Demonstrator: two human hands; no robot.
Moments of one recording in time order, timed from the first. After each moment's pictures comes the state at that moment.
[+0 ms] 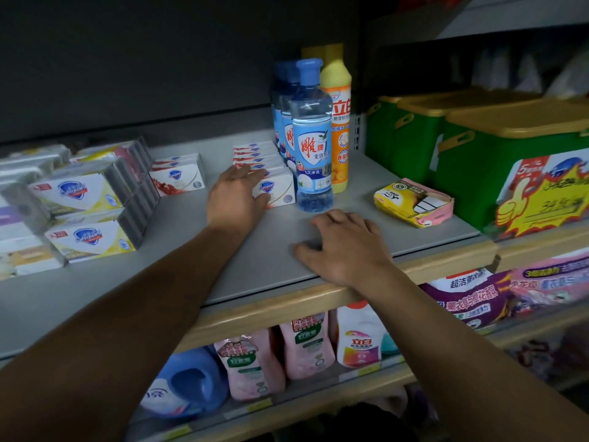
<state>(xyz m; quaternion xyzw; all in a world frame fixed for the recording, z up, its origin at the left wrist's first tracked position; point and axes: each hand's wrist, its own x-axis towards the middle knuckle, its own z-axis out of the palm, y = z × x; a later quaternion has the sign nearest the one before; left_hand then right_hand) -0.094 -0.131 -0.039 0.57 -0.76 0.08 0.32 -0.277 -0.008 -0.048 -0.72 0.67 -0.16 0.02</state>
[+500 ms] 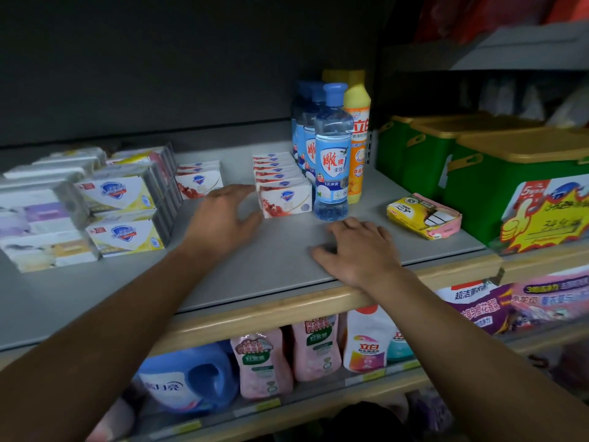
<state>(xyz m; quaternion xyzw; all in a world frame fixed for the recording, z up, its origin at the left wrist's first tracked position) -0.039 -0.063 -0.011 0.52 -0.79 0.06 0.32 -0.269 -0.010 -0.044 -0.70 0.70 -0.13 0.00</state>
